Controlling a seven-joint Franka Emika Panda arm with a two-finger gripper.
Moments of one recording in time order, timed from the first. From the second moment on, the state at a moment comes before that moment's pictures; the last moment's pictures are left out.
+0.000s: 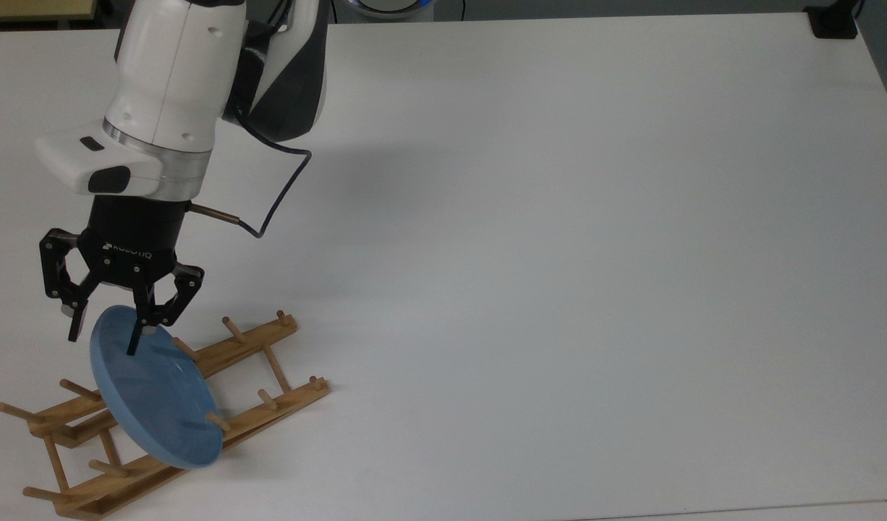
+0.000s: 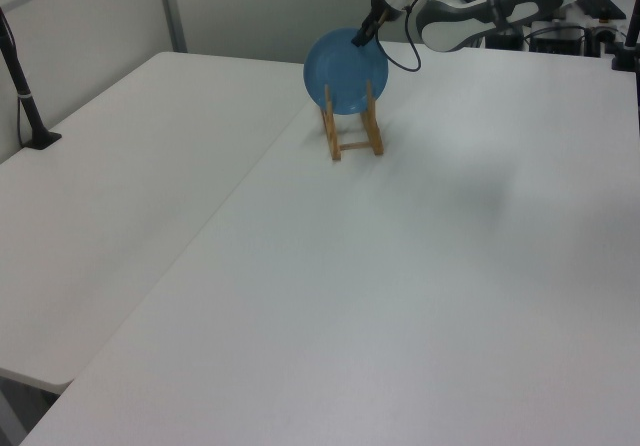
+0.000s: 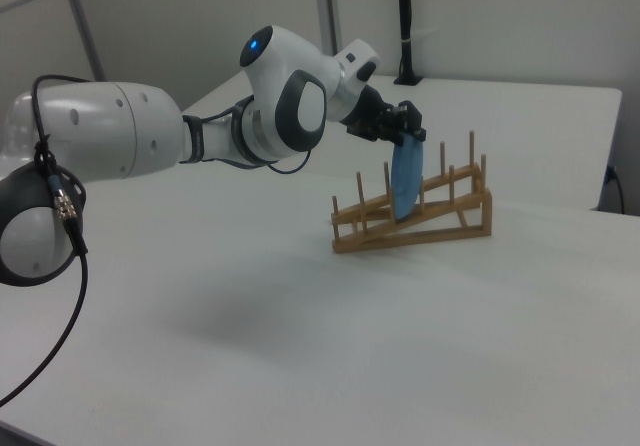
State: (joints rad) arm -0.05 0.62 -0.22 -1.32 -0.34 2.71 0.02
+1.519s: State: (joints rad) arm -0.06 0.56 -0.25 -1.24 -0.21 2.71 0.03
